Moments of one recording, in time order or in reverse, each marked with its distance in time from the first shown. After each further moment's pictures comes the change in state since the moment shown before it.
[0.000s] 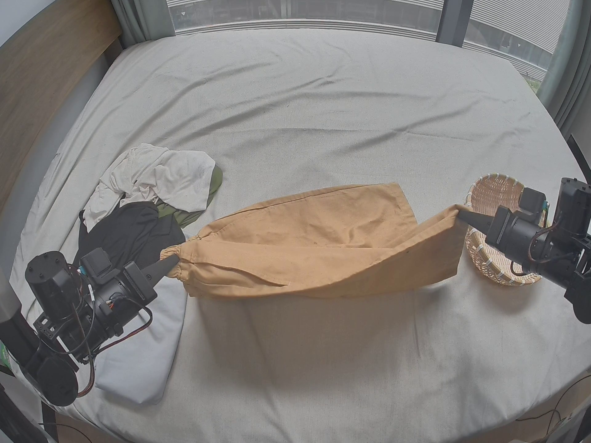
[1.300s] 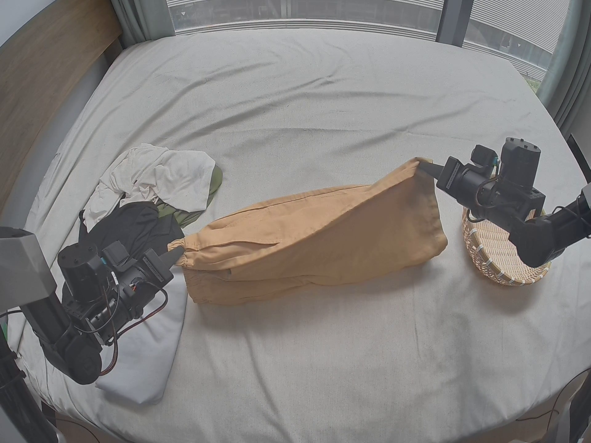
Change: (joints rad) left arm 0.036 0.204 -0.159 0.004 0.097 -0.004; right arm 0.006 0.376 -0.462 -0.045 -0.006 0.004
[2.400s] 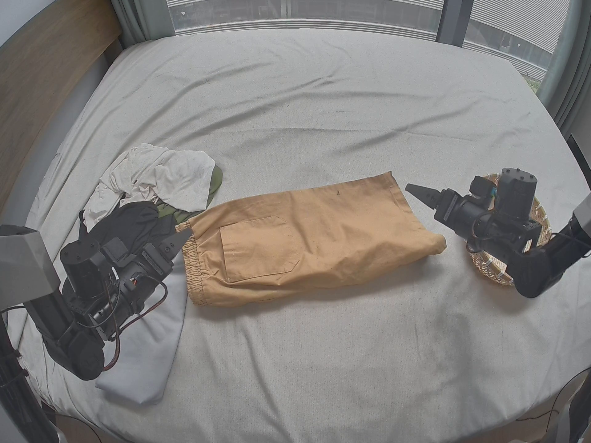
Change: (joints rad) left arm -0.021 -0.004 0.001 -0.004 0.031 -0.021; right arm 0.028 -0.037 0.266 -0.106 -0.079 0.015
